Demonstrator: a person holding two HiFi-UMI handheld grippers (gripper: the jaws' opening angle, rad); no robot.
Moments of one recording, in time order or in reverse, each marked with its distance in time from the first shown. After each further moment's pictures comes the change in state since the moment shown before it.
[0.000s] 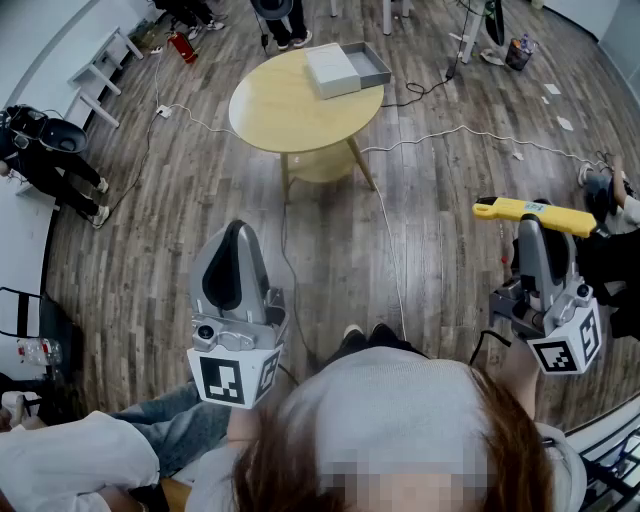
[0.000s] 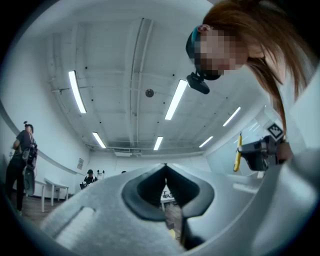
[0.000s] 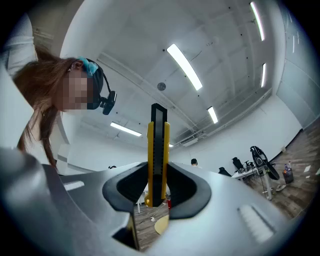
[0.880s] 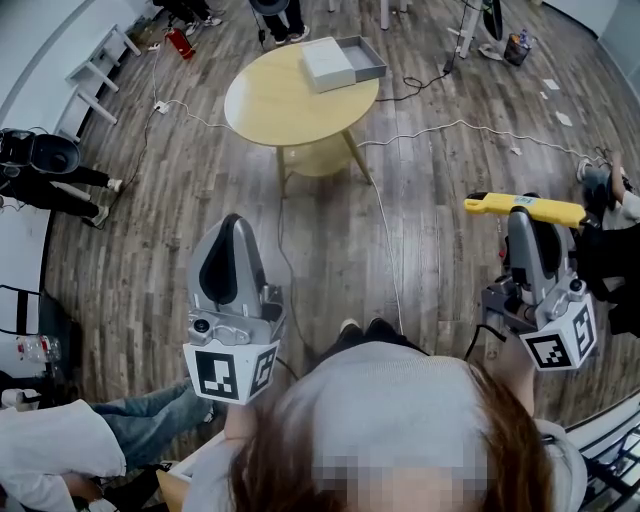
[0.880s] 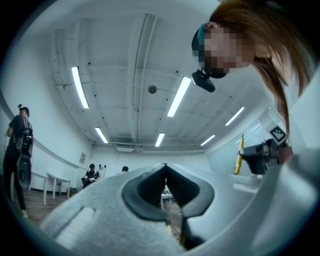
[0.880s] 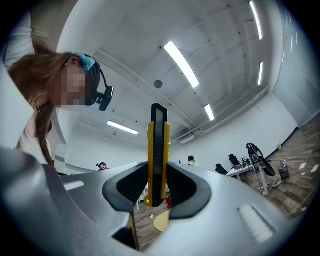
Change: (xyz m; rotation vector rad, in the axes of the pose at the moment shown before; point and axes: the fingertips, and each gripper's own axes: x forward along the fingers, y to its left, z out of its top) left arm 0.001 -0.005 -0.005 -0.041 0.044 0.024; right arm -0.006 -0.008 -0.009 0.038 0.032 -0.037
